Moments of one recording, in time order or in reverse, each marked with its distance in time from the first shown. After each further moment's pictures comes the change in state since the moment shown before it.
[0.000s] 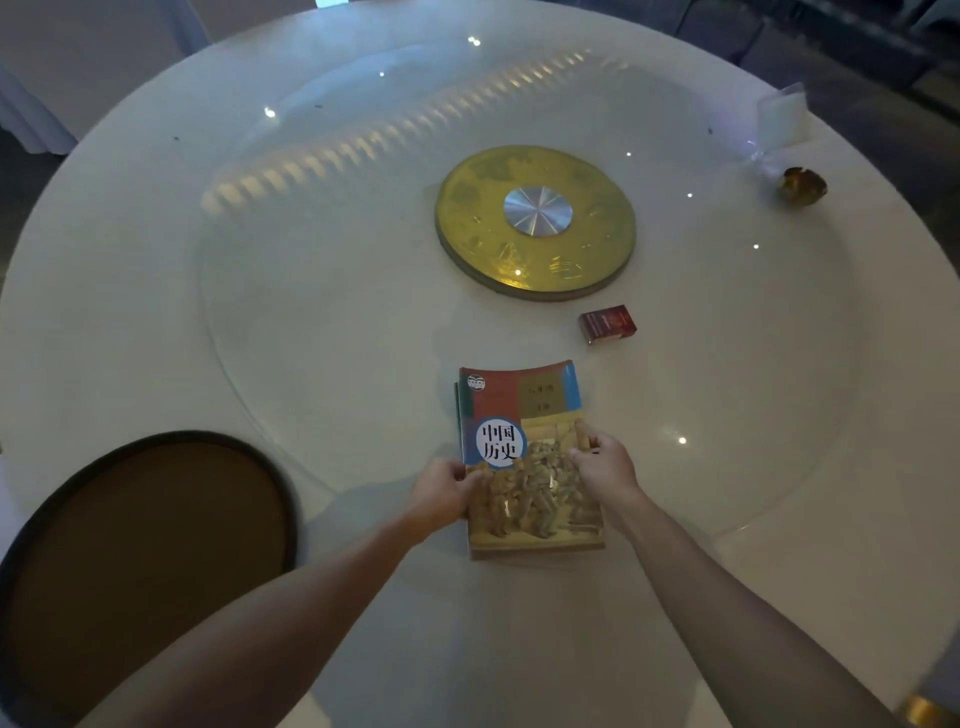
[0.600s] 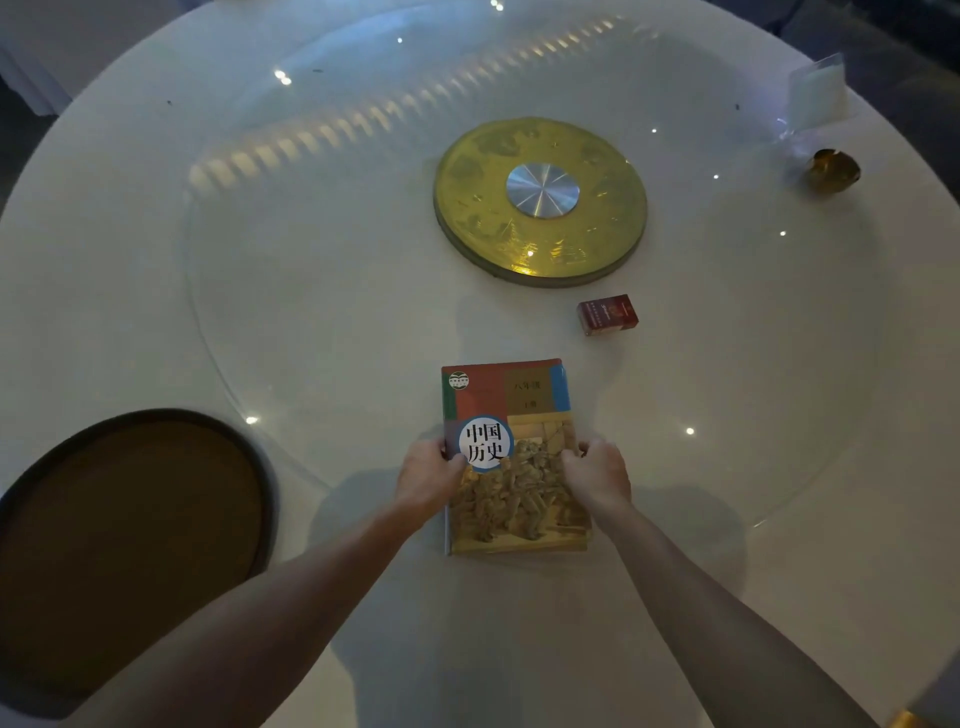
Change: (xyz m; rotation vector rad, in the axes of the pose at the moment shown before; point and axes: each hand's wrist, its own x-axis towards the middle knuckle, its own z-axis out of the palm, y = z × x) left_hand 0.013 0.016 0.019 0.003 0.244 0.003; right_hand 0.020 0.014 0.000 -0.407 0.098 -0.022
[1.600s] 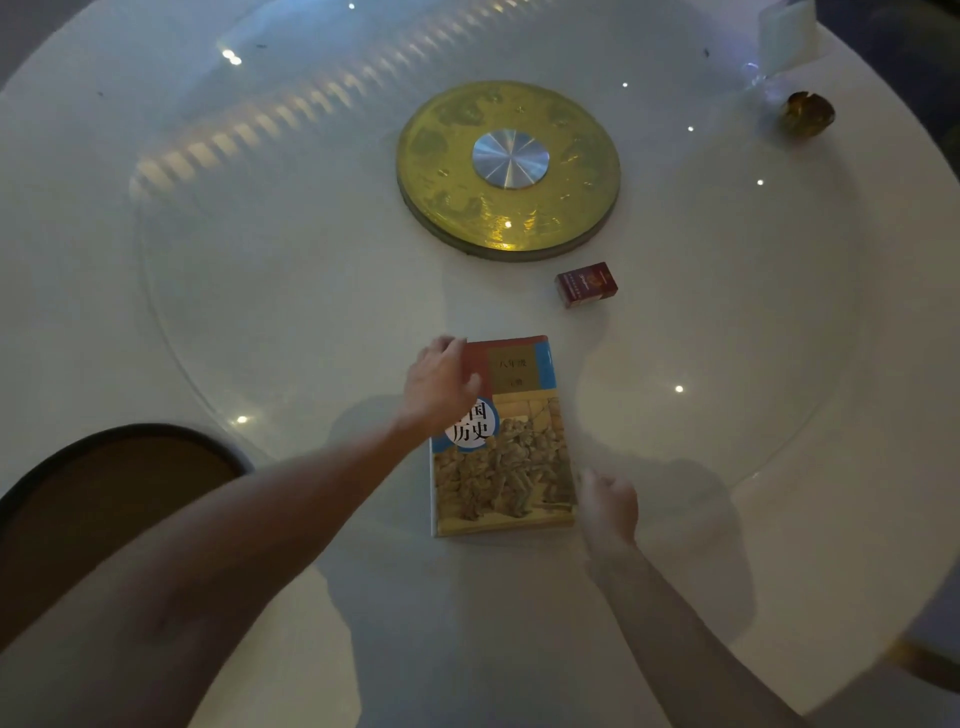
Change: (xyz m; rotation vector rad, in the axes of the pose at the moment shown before) left_hand 0.049 0.075 -0.016 0.402 0.021 0.383; right_hand -0.054 0.036 0.010 0.639 0.197 0.350
